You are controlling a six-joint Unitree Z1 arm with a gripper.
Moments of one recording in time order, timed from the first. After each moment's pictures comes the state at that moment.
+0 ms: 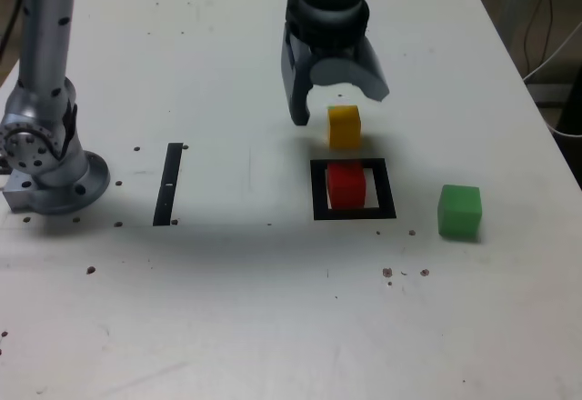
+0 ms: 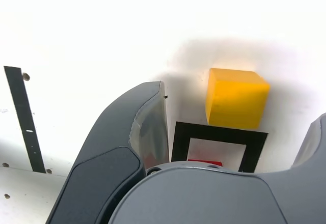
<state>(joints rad) 0.09 1.96 -1.43 1.15 0.18 -0.06</state>
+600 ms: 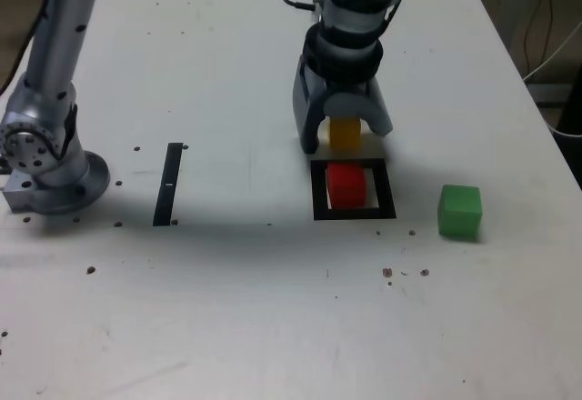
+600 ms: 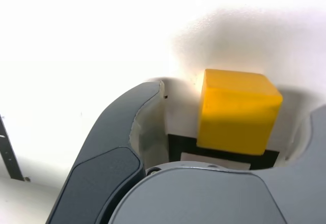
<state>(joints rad) 0.09 2.07 -1.43 1.09 0.15 -0.05</state>
